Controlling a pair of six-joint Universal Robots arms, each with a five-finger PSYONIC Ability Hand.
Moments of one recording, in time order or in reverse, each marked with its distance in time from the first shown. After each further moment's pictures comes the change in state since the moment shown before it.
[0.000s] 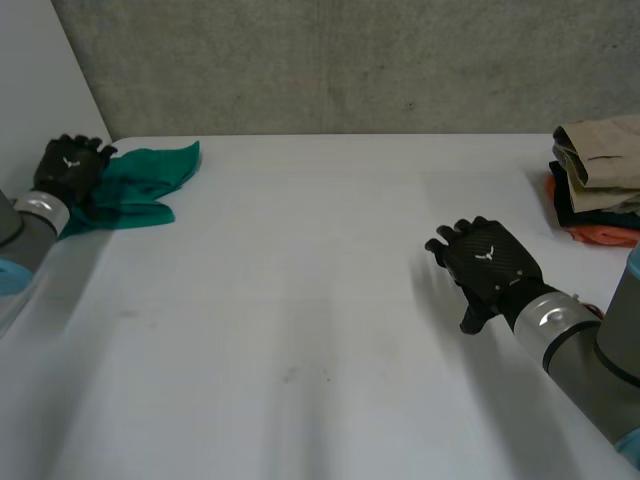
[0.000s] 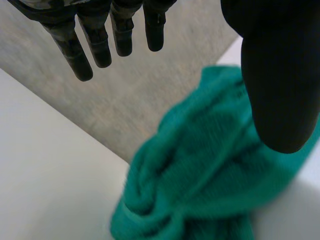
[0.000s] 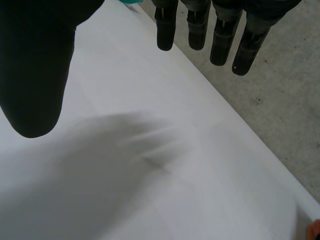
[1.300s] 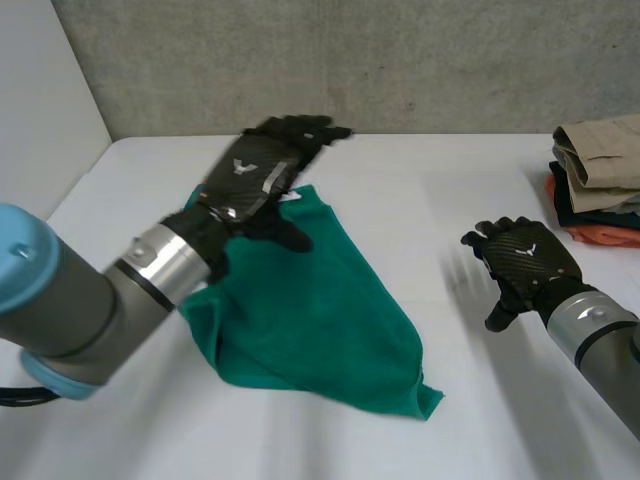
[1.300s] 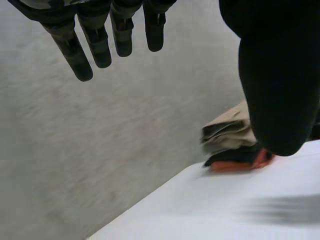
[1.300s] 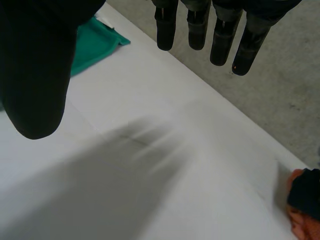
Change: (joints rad) left arm -0.502 0.815 -0.968 0.395 0.179 -0.659; right arm -0.099 -0.057 0.042 0.017 0.011 0.126; left_hand 0.000 0.002 -0.001 -0.001 -0.003; right_hand 0.000 0.000 0.000 0.000 0.000
